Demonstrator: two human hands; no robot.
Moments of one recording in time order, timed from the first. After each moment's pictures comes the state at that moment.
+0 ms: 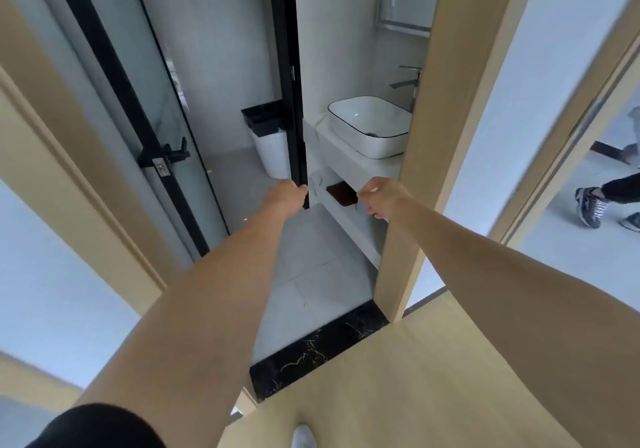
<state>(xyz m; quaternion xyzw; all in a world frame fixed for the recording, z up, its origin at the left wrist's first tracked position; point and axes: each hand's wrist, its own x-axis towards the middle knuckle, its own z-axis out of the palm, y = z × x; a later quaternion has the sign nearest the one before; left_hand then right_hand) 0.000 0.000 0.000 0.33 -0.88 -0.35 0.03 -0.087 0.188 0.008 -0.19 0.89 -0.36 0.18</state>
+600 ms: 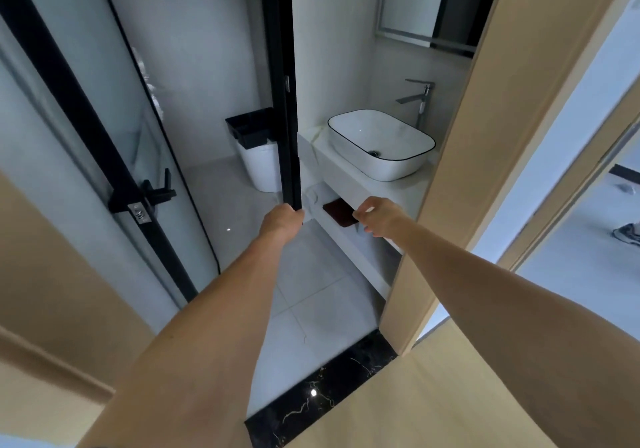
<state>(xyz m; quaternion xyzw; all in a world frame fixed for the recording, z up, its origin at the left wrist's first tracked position) -0.100 -0.131 -0.037 0.32 -0.88 -0.35 0.01 -0.191 0.060 -0.018 -0.14 0.91 -0.35 0.19</state>
